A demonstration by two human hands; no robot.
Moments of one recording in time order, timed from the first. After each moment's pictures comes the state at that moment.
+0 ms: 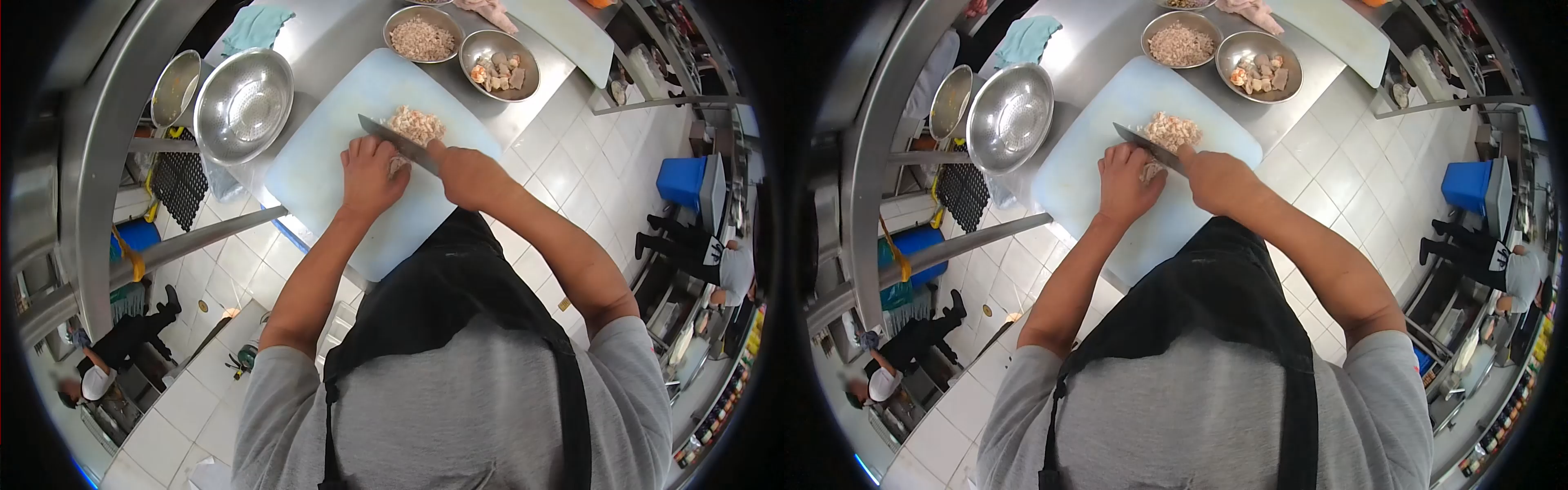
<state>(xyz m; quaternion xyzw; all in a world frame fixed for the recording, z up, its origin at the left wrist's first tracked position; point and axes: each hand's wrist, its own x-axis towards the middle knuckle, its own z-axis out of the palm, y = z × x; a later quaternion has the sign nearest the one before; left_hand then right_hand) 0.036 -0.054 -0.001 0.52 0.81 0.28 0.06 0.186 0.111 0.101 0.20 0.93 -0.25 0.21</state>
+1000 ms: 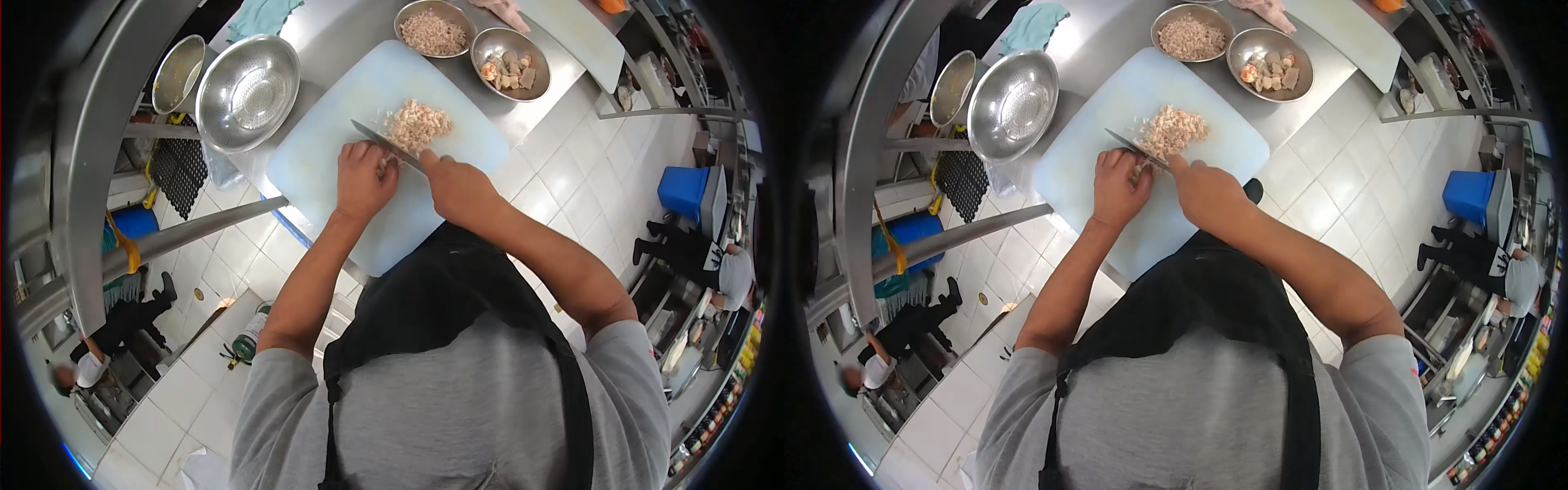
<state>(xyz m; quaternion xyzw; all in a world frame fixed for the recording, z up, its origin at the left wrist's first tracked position) 0.032 -0.075 -0.007 0.49 0.79 0.36 0.02 0.191 0.072 0.084 0.18 0.95 -0.22 0.12</state>
